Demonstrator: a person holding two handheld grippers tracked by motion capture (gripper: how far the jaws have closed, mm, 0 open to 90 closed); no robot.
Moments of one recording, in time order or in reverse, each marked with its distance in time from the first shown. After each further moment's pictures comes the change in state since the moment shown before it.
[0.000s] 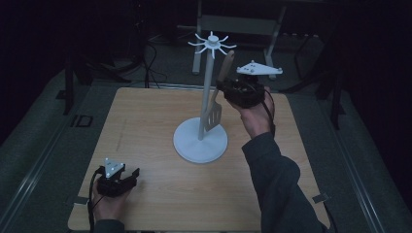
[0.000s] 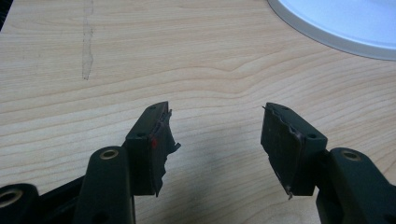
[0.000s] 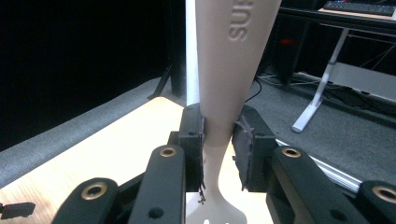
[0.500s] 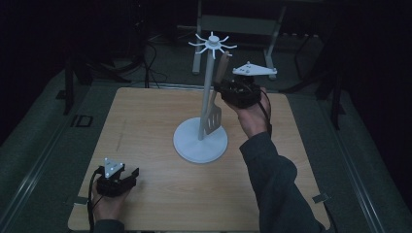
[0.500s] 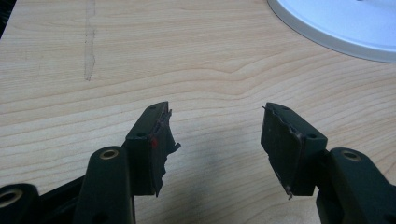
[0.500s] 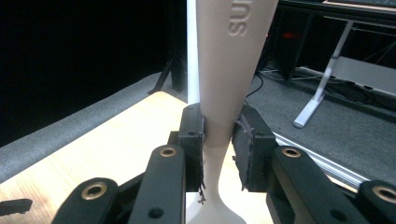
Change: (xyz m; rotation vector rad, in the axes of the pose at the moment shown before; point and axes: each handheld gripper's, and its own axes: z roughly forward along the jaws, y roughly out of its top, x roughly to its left) left arm 0.001 0.000 -0.001 -0.003 0.001 -0.004; right arm 0.001 -0.004 0.010 0.022 0.003 0.001
